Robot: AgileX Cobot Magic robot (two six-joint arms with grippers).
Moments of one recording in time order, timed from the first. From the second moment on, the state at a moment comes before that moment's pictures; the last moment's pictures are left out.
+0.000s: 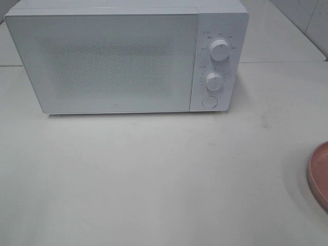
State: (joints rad) left arm 0.03 0.00 -0.51 -0.14 1.07 0.05; right arm 0.14 0.00 -0.50 -0.08 1.00 0.17
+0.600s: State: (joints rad) left arm 0.03 0.00 -0.51 -0.14 1.07 0.05; right arm 0.14 0.00 -0.51 -0.07 1.00 0.17
